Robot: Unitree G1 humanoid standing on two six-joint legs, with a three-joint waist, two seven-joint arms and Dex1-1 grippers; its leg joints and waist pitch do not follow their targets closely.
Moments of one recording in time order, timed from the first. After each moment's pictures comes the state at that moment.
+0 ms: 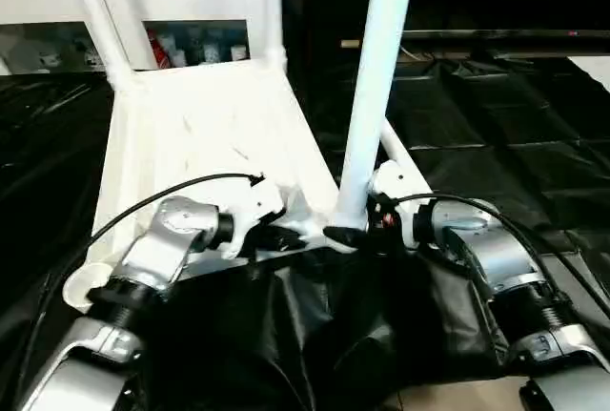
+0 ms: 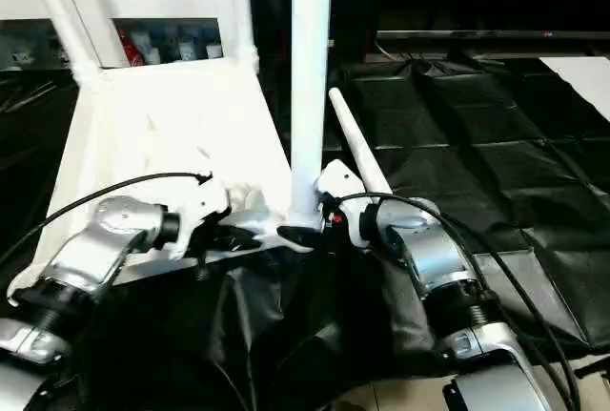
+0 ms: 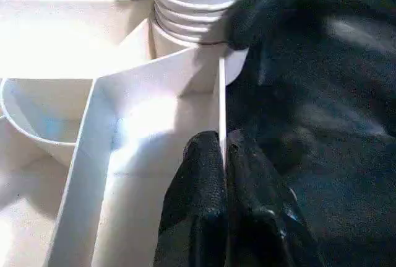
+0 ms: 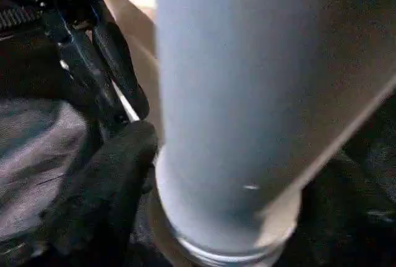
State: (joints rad) left arm -0.53 0.39 -0.27 0.44 -0.01 0.21 -1.18; right arm -0.54 -0.33 0.21 0.46 0.08 0.20 1.04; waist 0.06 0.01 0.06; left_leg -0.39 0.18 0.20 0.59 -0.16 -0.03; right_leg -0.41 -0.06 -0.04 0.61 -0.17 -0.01
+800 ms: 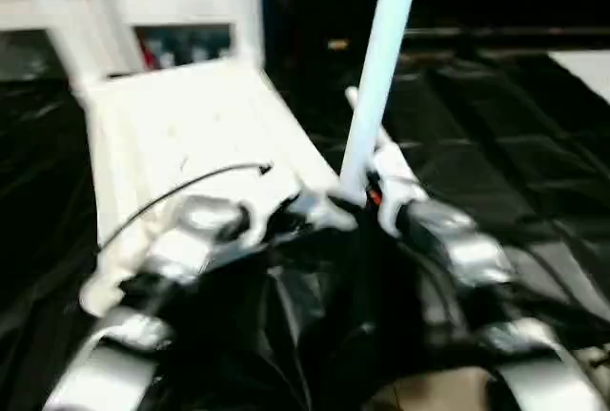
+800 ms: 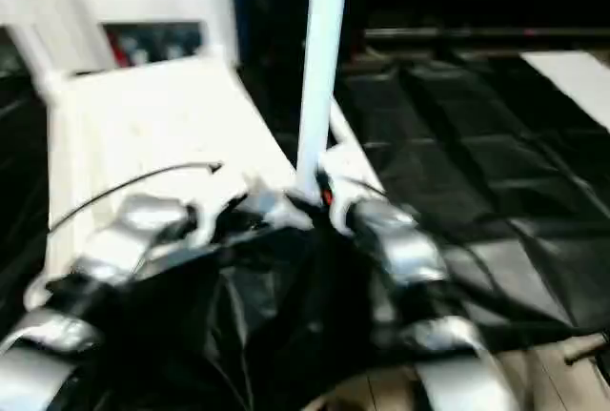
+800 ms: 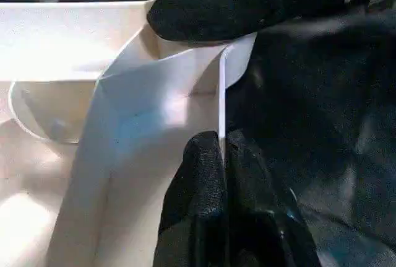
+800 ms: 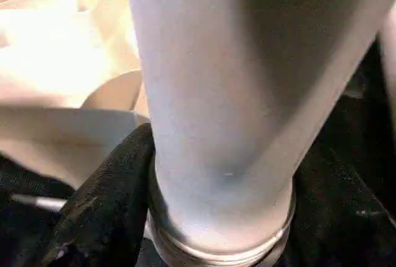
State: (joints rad) left arm -0.64 0.21 -0.24 0.57 0.06 0.32 -0.83; right arm -0.63 -0.07 0.05 0.66 0.03 0.26 0.44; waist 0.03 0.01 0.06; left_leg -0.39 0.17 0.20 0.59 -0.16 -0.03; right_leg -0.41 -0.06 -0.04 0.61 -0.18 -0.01
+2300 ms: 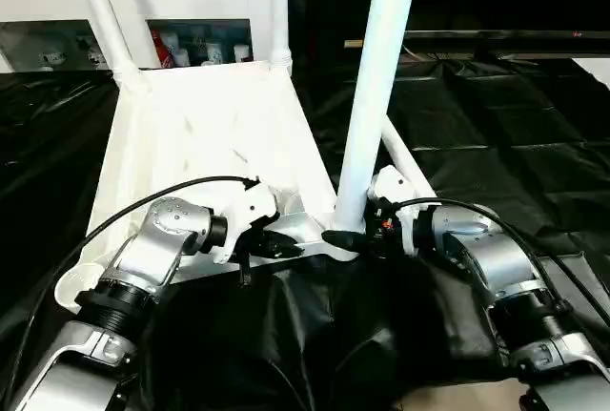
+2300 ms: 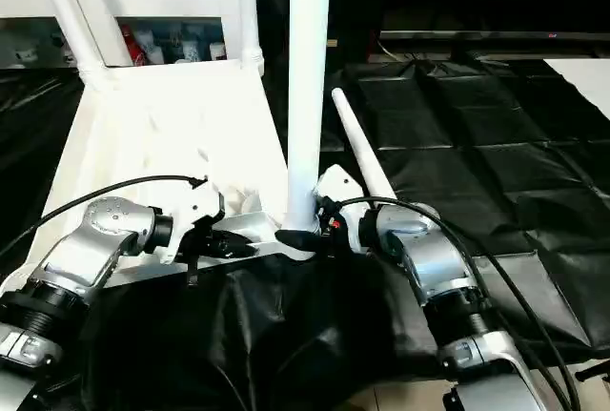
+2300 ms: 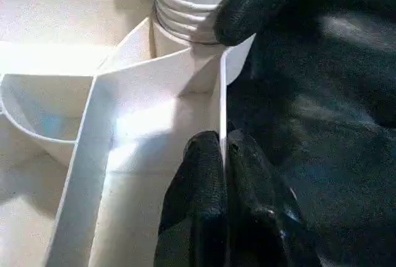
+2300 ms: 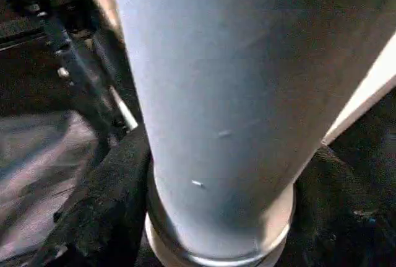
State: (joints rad) left arm -0.53 0.38 -0.27 0.44 0.00 0.24 -1.16; right arm -0.50 -0.26 0.18 0.43 0.07 0.26 0.95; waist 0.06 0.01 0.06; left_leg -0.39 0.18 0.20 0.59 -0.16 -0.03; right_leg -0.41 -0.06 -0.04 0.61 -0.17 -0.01
